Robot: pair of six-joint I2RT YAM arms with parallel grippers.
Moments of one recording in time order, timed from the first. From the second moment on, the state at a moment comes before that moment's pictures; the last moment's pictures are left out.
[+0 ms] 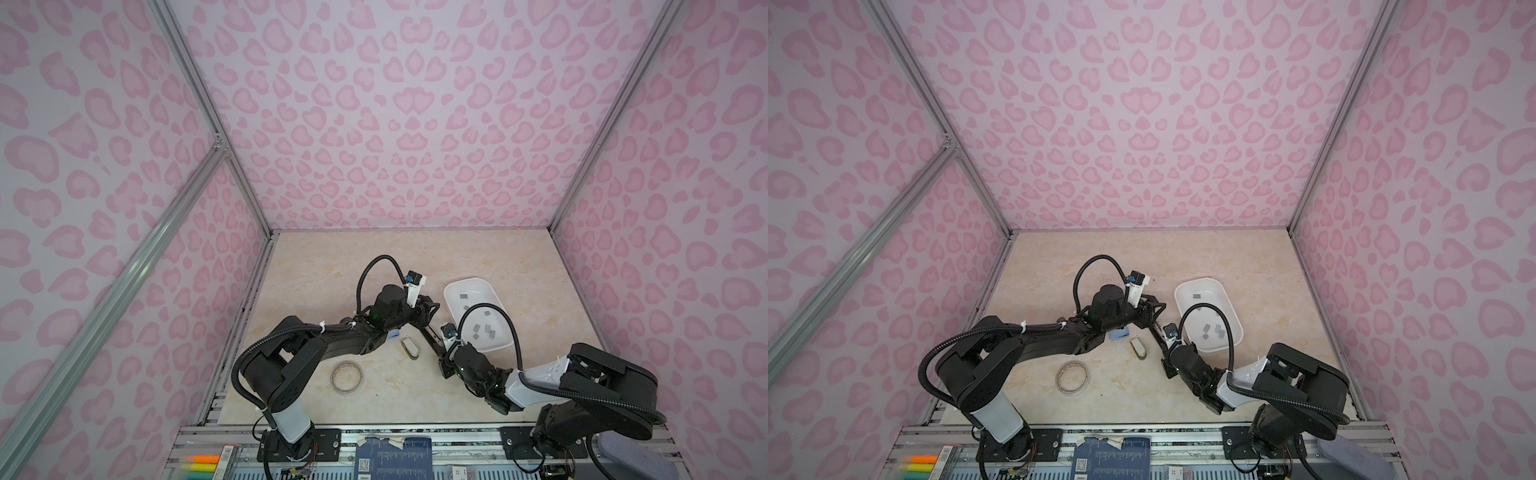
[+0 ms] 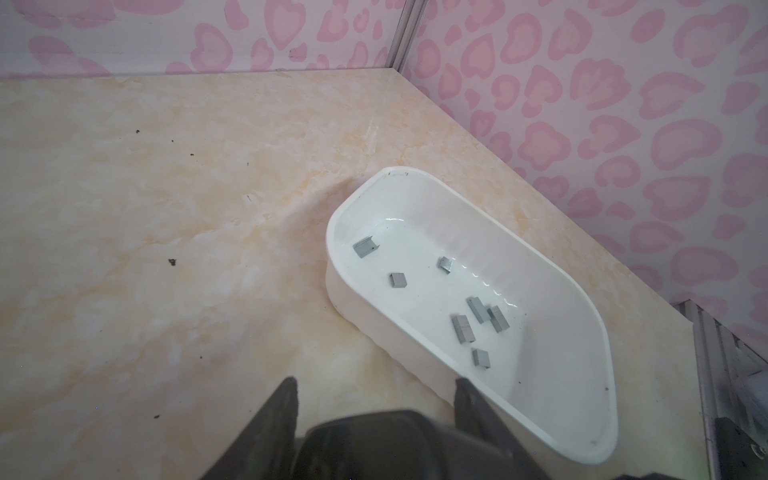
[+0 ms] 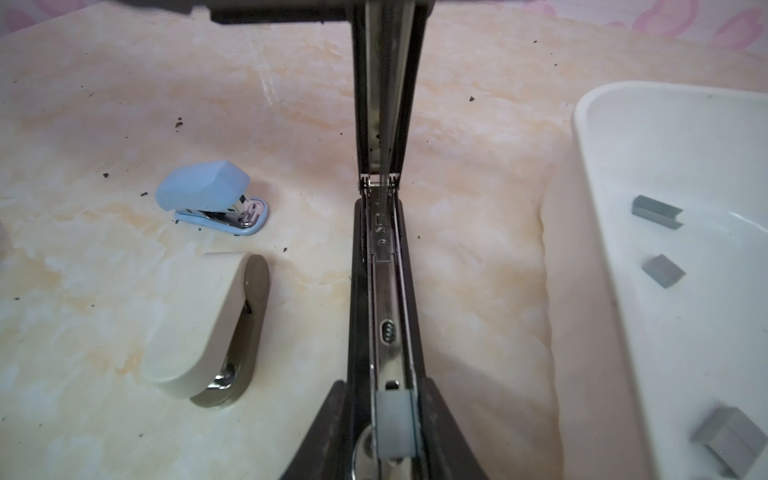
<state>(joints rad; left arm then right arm) -0.74 1.72 0.82 0.51 0.19 -0.29 0.97 1.51 0.26 0.71 0.40 0.24</state>
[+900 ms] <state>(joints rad) -0.86 1.73 0.66 0.75 0.09 -0.09 0.98 1.71 0.15 1.13 0.39 0.25</state>
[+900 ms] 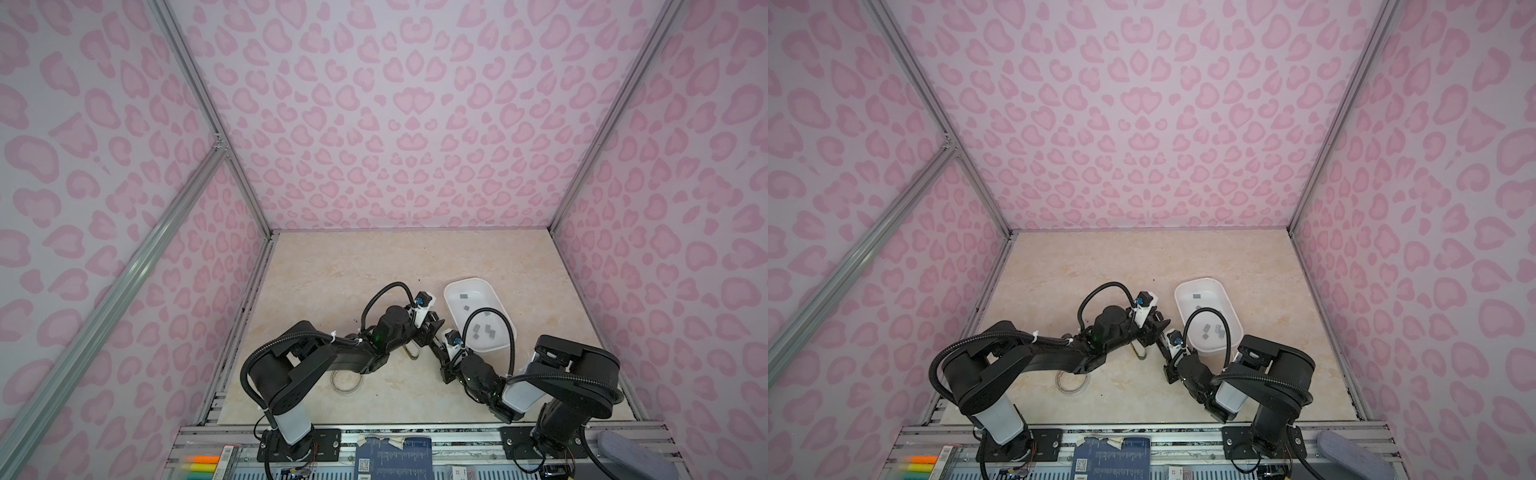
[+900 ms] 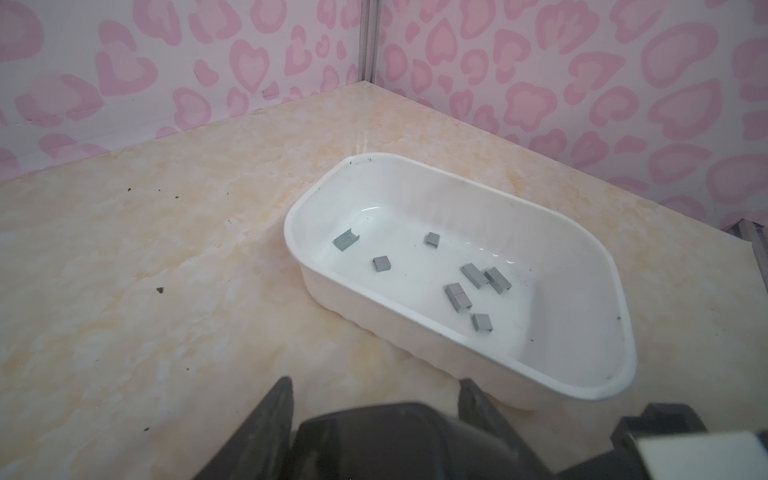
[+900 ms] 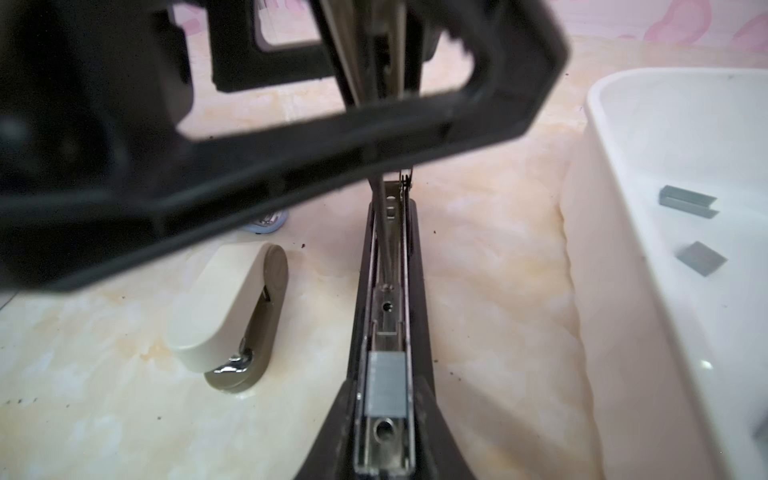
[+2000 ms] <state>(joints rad) -0.87 1.75 0.62 0.74 0.19 0.05 0.99 1.65 0.10 1.17 0.41 0.22</state>
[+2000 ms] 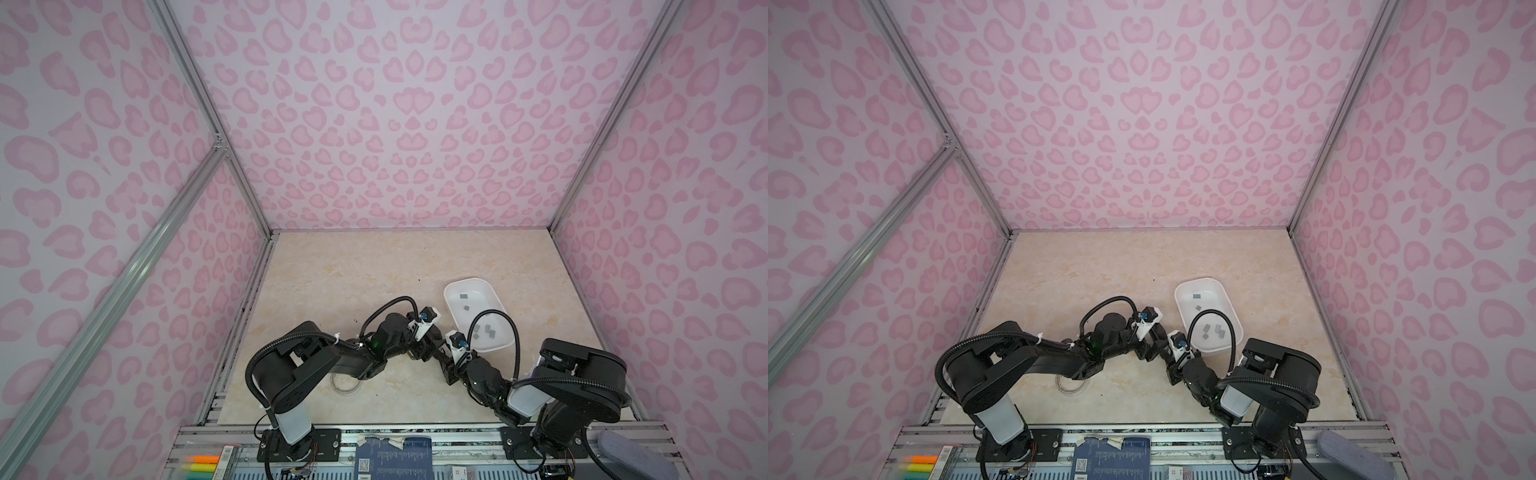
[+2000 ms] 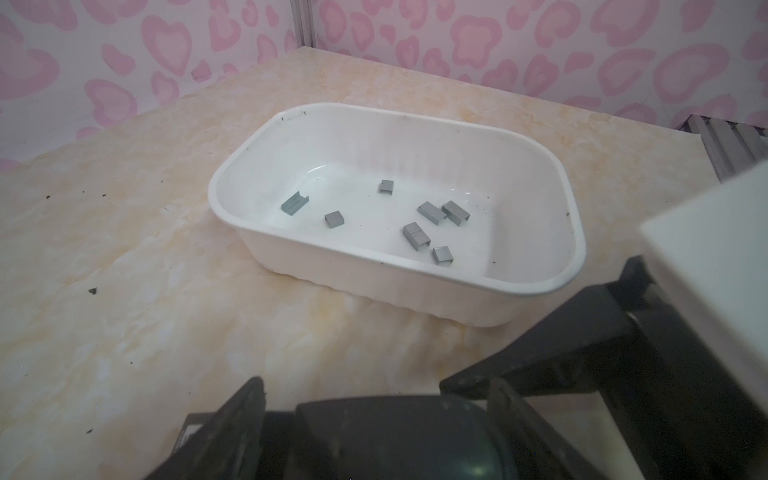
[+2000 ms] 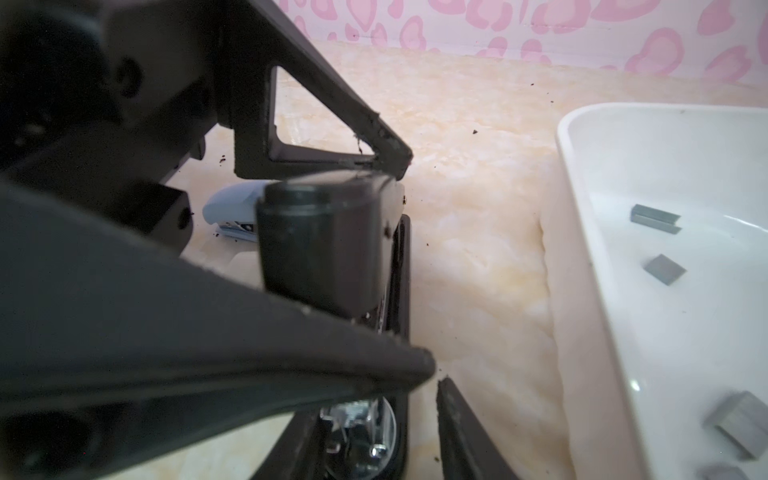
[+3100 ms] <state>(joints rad) -0.86 1.78 0.65 0.63 0.20 0.18 1.00 1.47 0.14 0.89 0.54 0.22</state>
